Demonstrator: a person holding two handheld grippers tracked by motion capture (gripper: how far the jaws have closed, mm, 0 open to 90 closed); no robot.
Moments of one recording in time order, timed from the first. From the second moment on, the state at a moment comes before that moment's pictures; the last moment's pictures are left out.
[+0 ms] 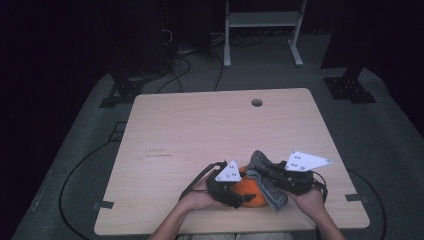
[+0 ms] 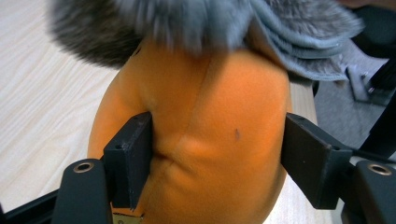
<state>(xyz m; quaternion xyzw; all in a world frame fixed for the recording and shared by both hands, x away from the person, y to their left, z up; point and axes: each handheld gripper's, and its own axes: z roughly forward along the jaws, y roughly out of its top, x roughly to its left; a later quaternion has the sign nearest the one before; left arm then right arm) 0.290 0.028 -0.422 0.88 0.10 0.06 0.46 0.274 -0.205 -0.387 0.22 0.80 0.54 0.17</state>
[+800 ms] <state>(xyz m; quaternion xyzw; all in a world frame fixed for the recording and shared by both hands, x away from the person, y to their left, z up) 0.317 0.051 -0.426 0.83 0.23 0.03 0.50 0.281 -0.221 -0.398 0.26 0.79 0.54 0.15</state>
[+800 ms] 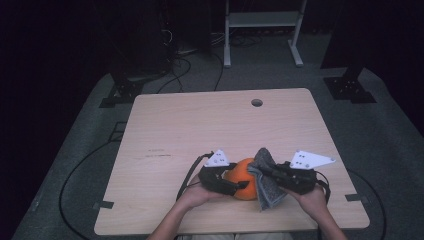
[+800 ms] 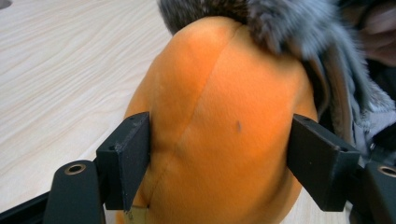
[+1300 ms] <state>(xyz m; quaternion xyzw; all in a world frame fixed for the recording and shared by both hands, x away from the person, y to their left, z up) 0.305 0.034 -0.426 0.85 0.18 0.05 0.50 0.272 -0.206 -0.392 0.23 0.80 0.52 0.16</state>
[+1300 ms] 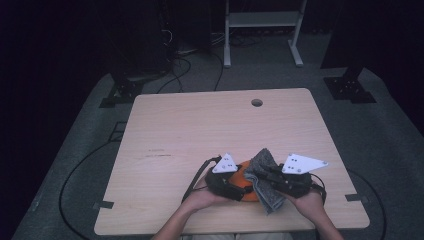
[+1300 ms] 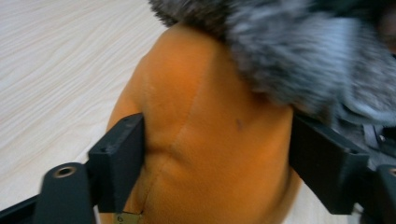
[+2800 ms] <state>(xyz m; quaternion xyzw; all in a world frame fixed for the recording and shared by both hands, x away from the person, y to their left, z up) 0.305 0.043 -0.413 0.87 0.20 0.21 0.40 0.319 -0.194 -0.396 0.30 0.76 0.56 0.15</state>
